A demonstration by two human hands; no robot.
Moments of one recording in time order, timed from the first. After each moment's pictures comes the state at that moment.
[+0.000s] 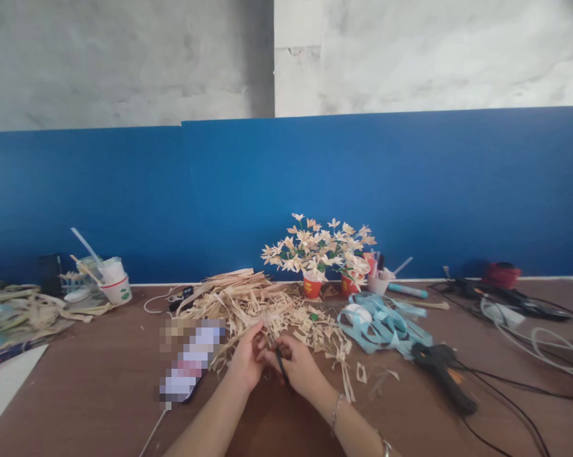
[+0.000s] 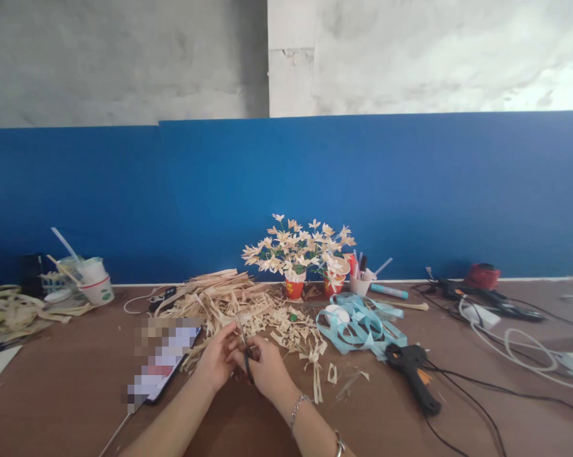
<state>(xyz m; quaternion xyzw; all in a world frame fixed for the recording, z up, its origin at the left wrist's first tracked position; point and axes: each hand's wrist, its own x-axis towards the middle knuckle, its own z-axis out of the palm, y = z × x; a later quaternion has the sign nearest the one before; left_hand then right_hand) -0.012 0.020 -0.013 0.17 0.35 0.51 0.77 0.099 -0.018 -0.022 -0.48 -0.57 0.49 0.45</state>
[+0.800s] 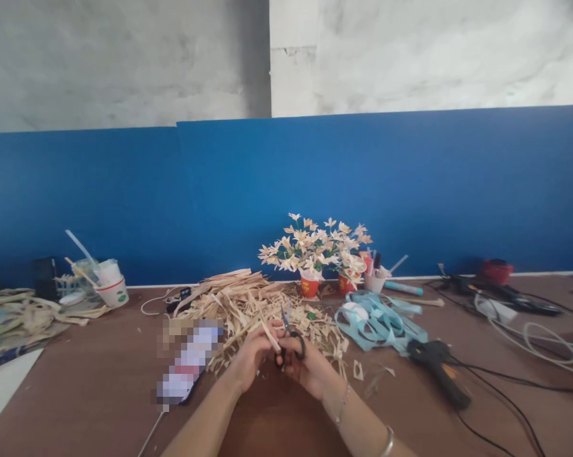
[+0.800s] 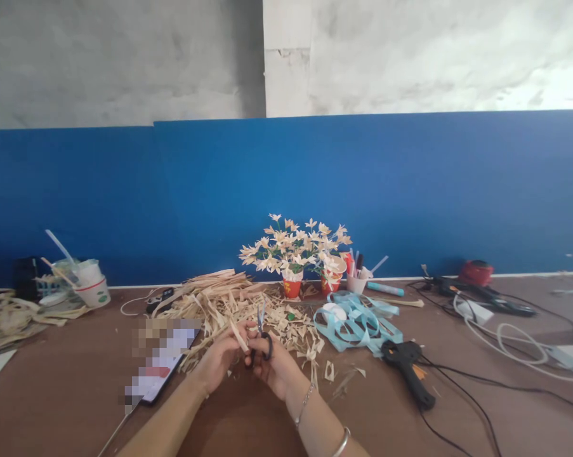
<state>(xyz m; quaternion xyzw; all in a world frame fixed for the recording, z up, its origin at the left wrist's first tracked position) -0.015 0.002 0.003 0.44 0.27 0.46 0.72 0.116 -0.019 -0.010 -0.35 -0.31 0.74 0.49</state>
